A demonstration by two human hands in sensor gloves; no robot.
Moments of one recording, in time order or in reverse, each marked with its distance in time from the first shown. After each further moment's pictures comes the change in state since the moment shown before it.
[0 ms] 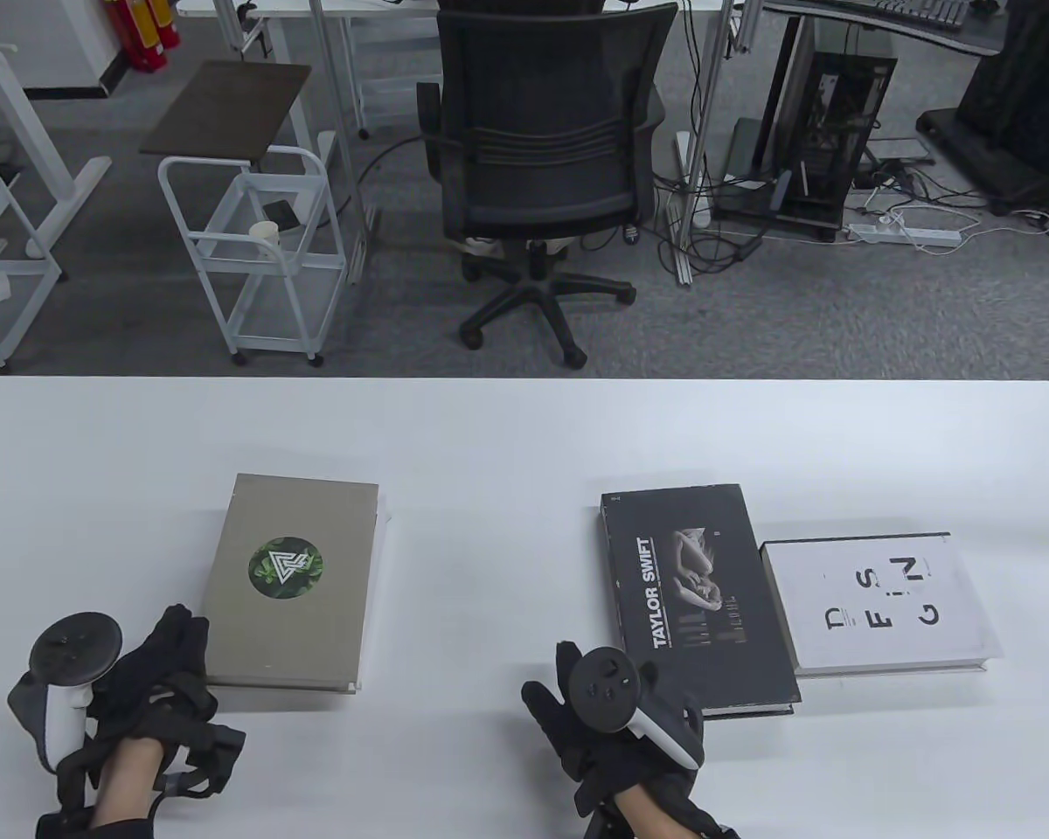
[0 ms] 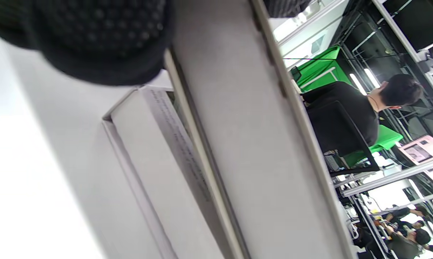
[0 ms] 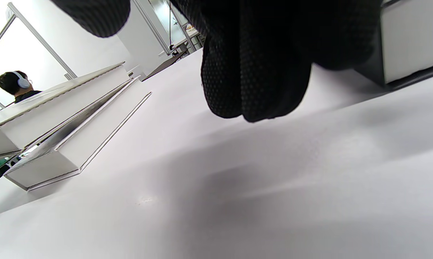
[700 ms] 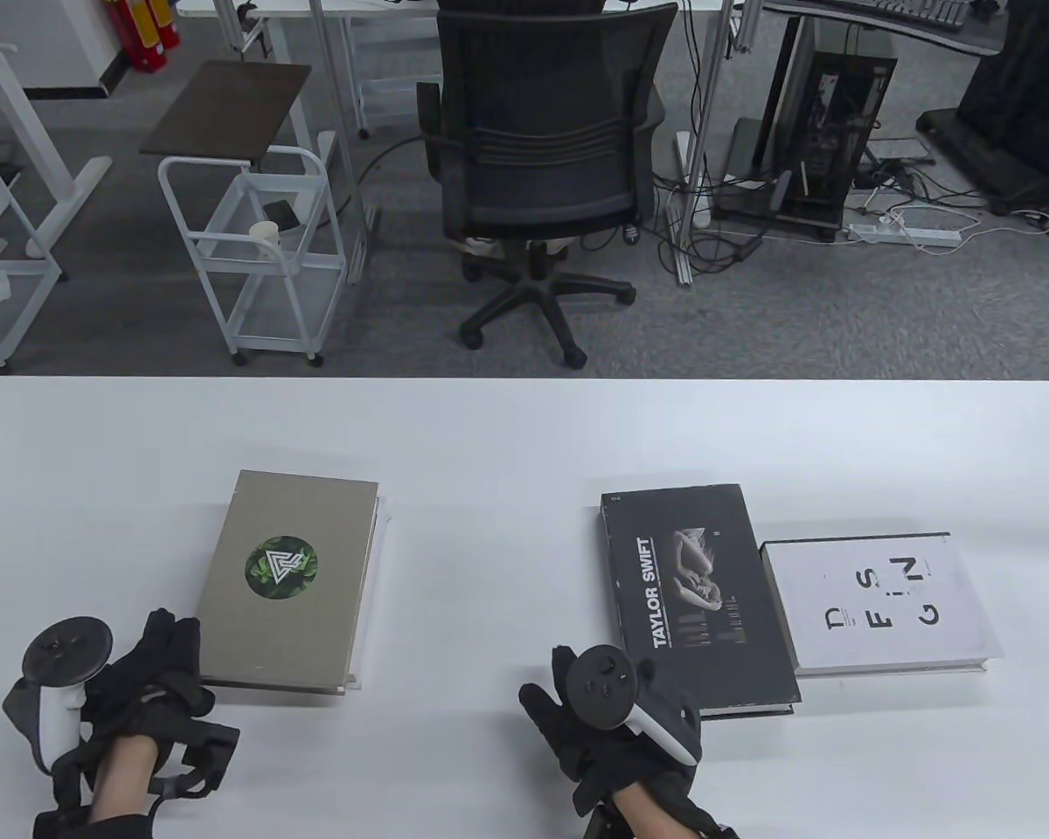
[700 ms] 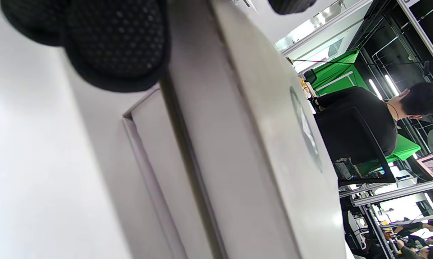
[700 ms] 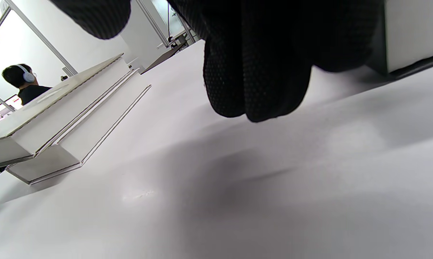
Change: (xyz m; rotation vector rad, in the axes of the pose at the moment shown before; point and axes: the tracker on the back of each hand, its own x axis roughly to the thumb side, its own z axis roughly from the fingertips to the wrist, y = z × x) left_hand -0.014 0.002 -0.007 -0.014 0.054 0.038; right_hand 0.001 0.002 -0.002 0.033 0.000 -0.007
